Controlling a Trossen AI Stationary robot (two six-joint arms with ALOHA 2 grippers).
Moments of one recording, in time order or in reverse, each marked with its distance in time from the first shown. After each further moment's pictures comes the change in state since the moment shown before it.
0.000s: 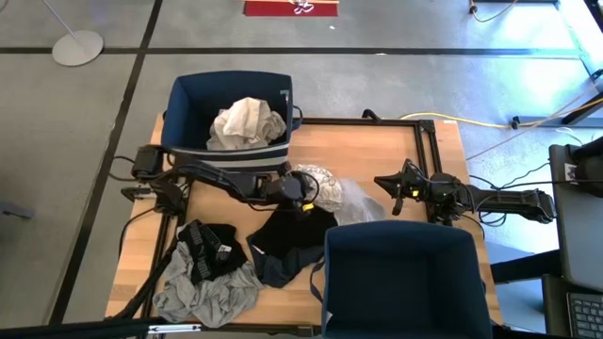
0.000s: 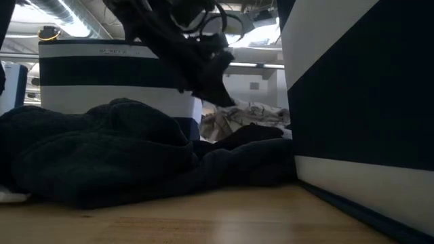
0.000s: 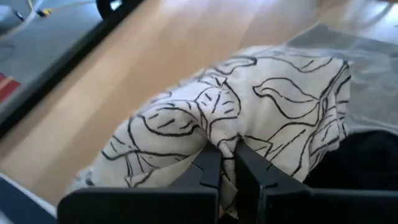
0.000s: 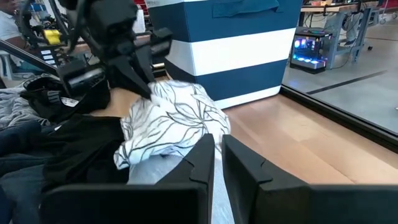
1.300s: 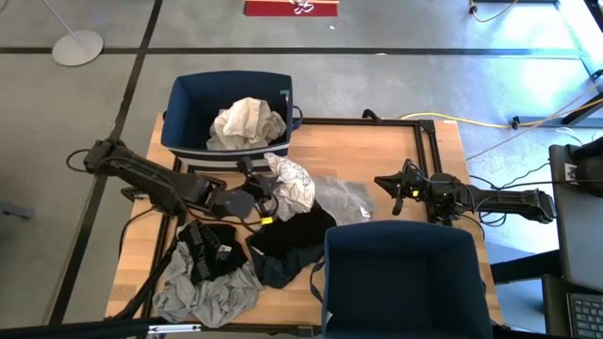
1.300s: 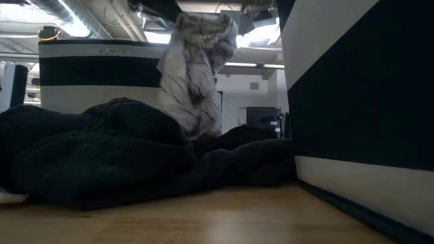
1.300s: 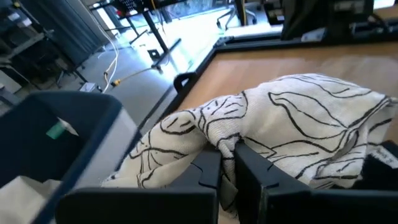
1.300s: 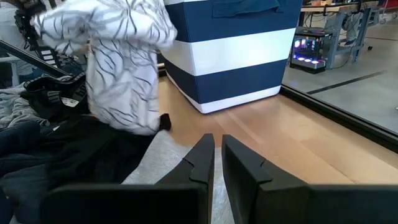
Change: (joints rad) left arm -0.274 -0.444 0.002 -0.349 -0.423 0.091; right arm 0.000 0.000 0.000 0.001 0.000 0.000
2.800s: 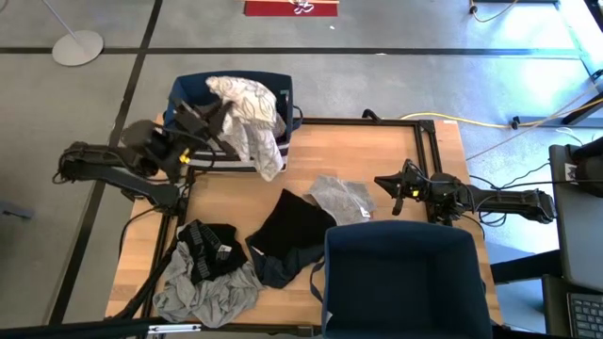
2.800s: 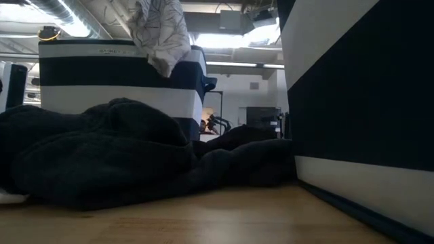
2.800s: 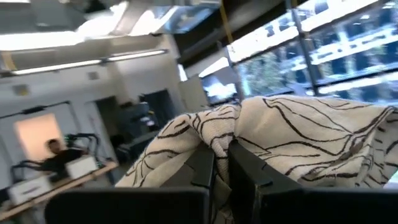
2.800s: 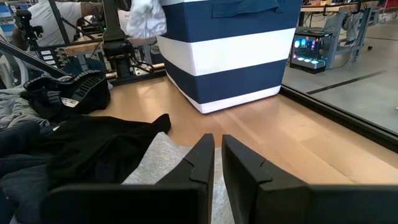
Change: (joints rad) left arm 0.233 -0.405 0.002 0.599 -0.034 0.763; right arm 0.000 0.000 0.000 0.002 0.000 0.000
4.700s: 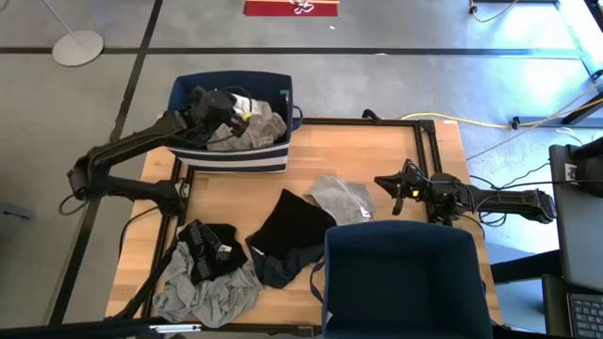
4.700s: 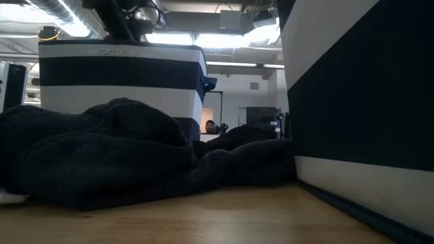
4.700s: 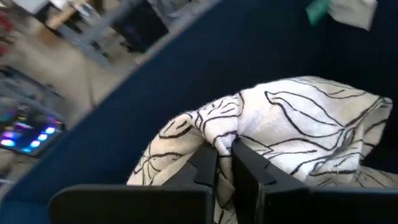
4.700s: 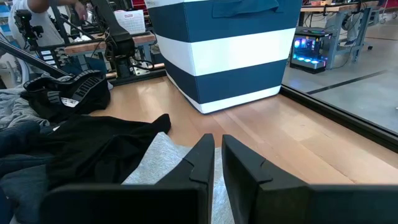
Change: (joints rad) left arm 0.686 0.252 0.000 -0.844 0.267 -0.561; right arm 0.000 0.000 0.000 -0.001 0.000 0.000
